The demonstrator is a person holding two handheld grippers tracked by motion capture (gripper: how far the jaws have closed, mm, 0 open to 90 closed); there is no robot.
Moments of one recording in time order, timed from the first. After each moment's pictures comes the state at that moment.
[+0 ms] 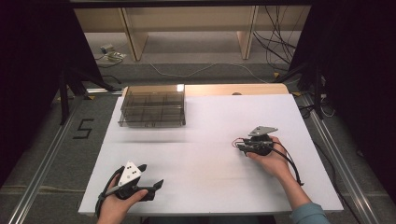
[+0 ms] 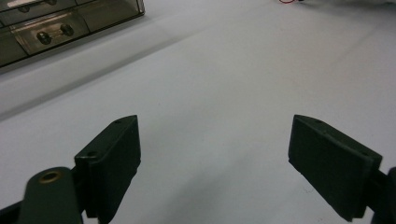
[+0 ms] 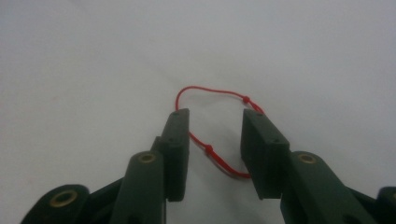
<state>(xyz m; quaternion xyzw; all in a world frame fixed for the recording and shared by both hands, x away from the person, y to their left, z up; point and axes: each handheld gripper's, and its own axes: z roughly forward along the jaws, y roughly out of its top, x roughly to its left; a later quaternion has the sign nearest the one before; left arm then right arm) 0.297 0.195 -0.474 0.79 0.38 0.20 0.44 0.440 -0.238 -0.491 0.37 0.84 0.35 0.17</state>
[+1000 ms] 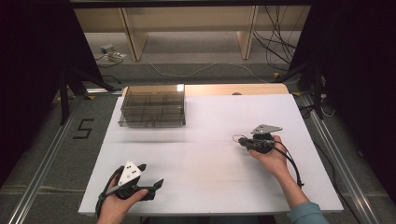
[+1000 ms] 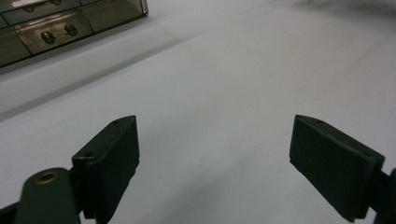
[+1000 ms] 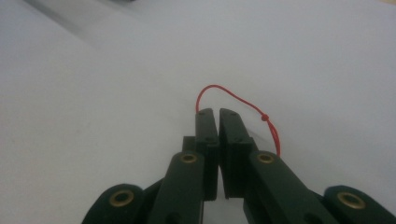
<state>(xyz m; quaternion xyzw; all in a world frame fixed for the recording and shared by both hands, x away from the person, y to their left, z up) 0.298 0.194 -0.474 0.79 0.39 0.20 0.44 0.436 -0.239 -0.478 0.39 0.81 0.40 0.17</state>
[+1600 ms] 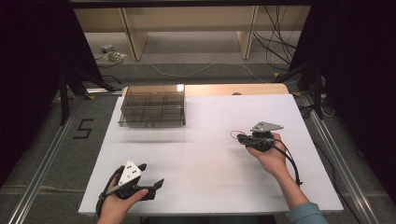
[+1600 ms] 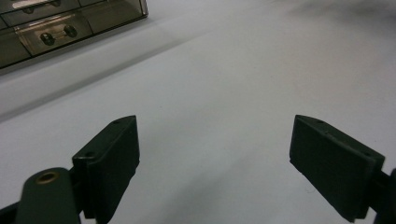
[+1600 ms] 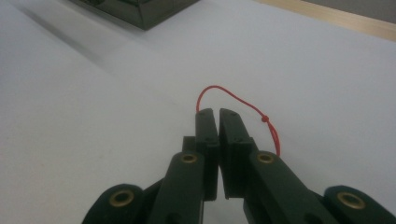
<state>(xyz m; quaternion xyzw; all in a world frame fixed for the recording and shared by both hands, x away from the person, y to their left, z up) 0.298 0.193 -0.474 0.79 0.39 0.20 0.44 0.432 -0.231 -0.461 0.38 0.80 0.42 0.19</state>
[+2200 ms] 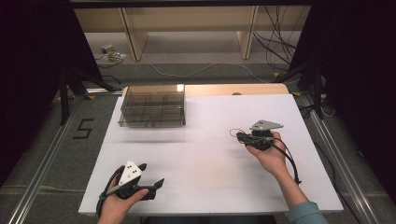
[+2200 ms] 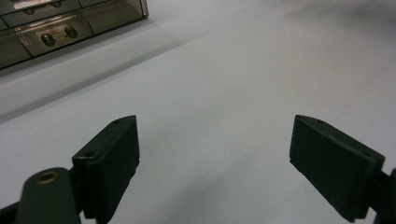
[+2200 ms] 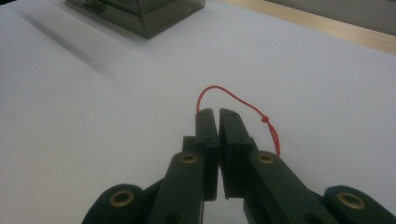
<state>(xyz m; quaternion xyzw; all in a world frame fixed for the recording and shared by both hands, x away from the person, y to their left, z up) 0.298 0.192 -0.474 0.78 0.39 0.21 0.44 0.431 -0.227 -0.453 0.37 0.80 0.43 0.19</state>
